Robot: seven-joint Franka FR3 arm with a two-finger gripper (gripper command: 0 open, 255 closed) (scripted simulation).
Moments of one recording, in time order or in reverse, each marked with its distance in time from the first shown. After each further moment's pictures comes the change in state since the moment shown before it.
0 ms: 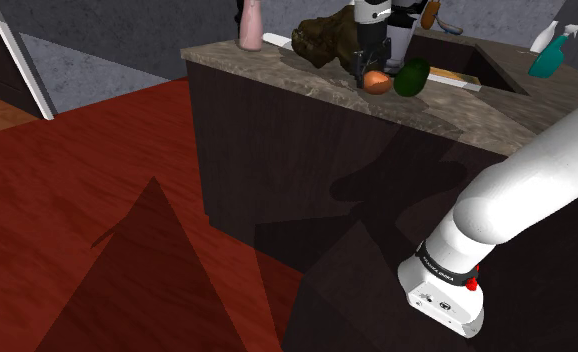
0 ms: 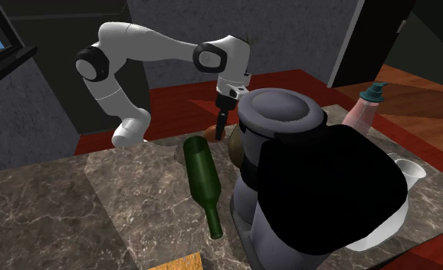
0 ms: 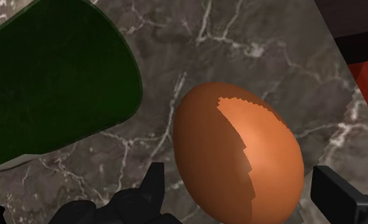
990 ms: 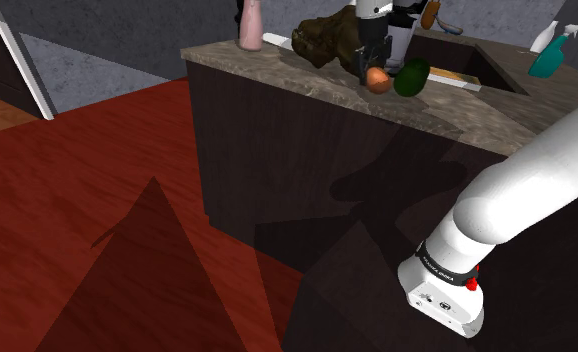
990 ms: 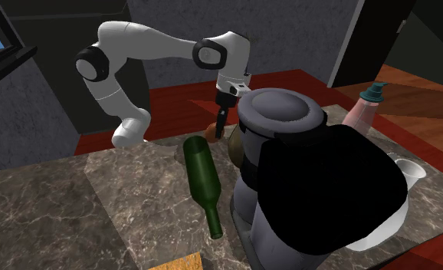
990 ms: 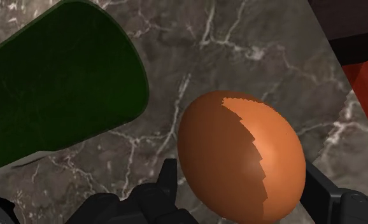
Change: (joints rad) arm 0.000 0.002 0.001 0.030 0.001 -0.027 -0.007
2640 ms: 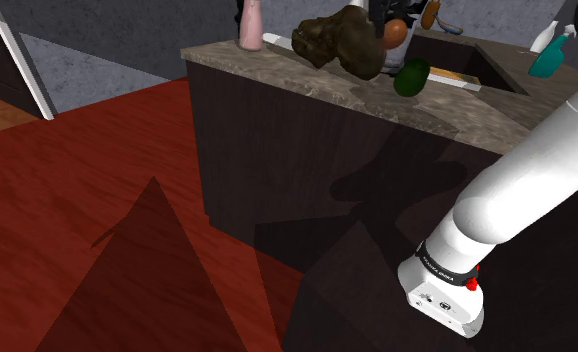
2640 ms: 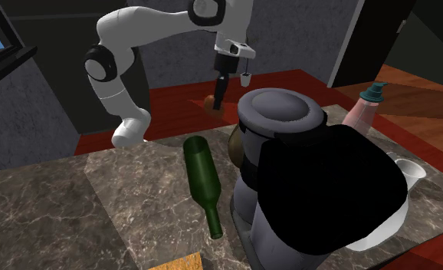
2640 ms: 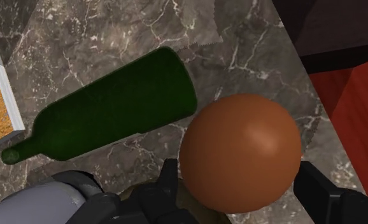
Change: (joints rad) arm -0.003 0.092 0.010 0.418 -0.010 -0.314 -0.092
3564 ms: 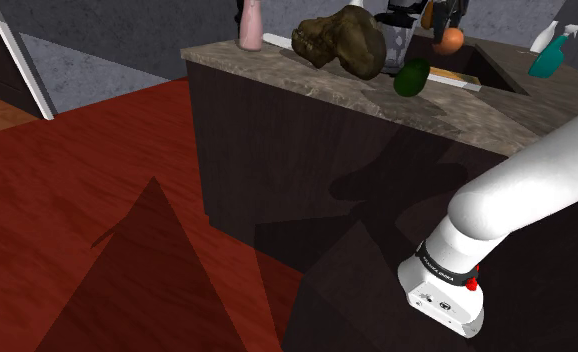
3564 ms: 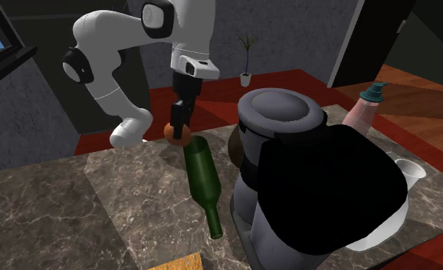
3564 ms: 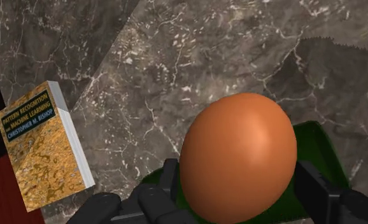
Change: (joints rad) arm -0.116 -0.150 -0.207 -0.152 -0.104 0.109 -0.311
